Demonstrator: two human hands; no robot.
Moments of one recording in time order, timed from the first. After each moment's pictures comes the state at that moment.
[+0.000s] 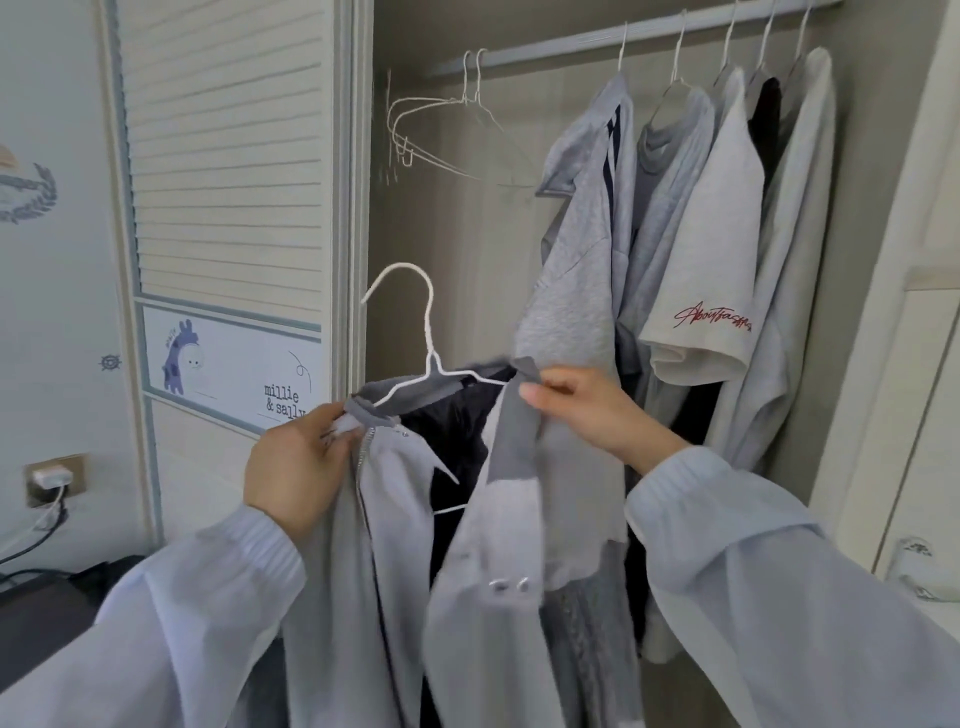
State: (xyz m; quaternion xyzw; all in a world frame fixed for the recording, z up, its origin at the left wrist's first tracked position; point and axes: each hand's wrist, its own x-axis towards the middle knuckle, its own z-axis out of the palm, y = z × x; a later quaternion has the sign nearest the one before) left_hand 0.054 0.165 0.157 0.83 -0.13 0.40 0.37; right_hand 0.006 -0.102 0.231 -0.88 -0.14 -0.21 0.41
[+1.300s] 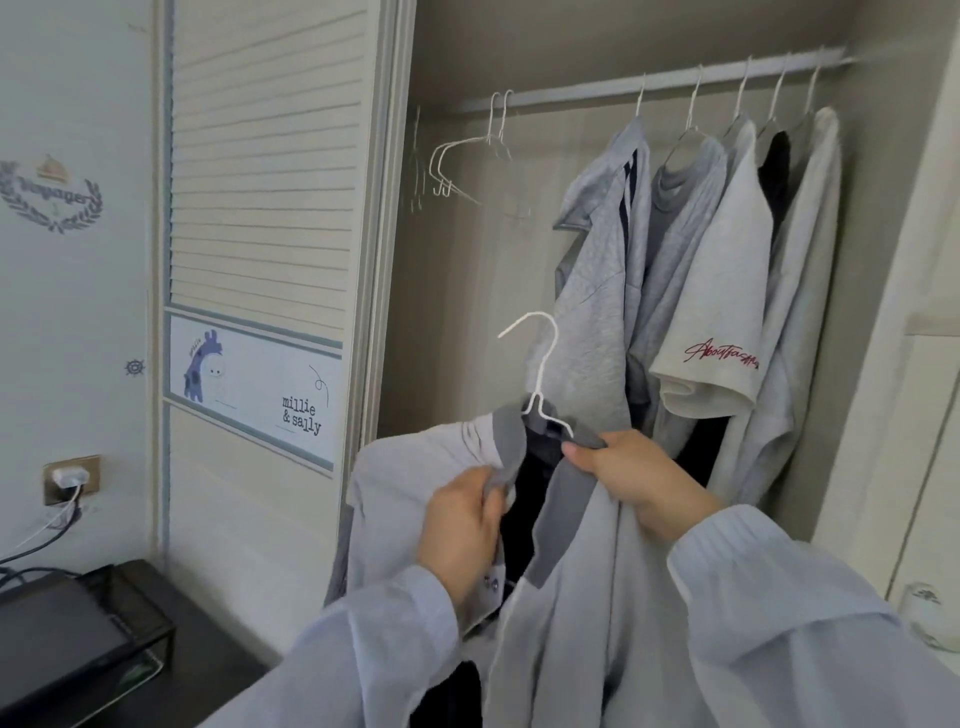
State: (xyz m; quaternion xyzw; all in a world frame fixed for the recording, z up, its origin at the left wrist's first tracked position) left_hand 0.020 0.054 0.130 0.77 -0.26 0.28 0.51; right_hand -0.031 -0.101 0.225 -0.87 0.08 -0.16 0.47
